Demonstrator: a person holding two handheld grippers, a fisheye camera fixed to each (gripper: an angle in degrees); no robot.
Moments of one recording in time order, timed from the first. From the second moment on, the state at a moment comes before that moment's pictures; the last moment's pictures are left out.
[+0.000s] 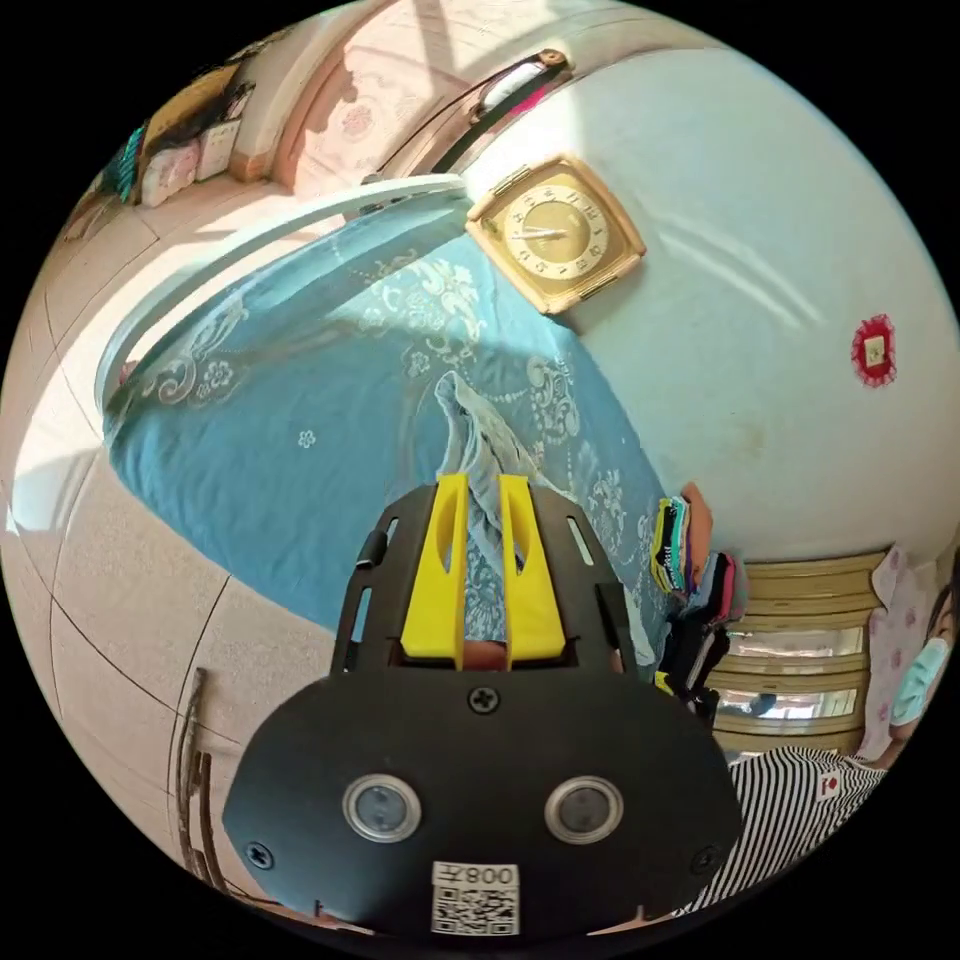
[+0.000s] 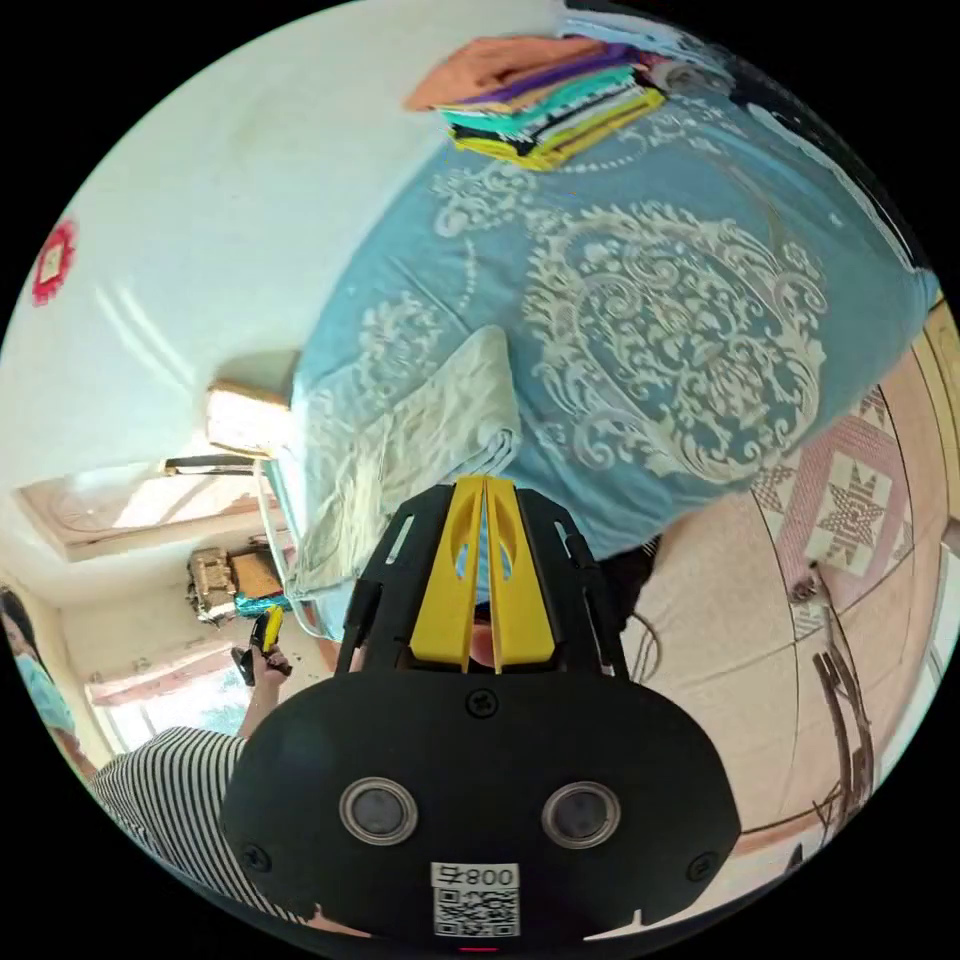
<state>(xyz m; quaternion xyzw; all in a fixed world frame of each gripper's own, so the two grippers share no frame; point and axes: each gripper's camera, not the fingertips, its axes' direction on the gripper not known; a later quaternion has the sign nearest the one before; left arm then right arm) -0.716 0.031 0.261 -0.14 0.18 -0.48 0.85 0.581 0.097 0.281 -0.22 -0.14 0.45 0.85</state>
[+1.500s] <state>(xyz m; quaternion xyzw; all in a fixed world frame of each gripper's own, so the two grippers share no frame) -0.731 0.408 0.353 -0.23 0.34 -0.50 0.76 -0.060 0.118 0.459 -0.27 0.04 -0.05 0.96</state>
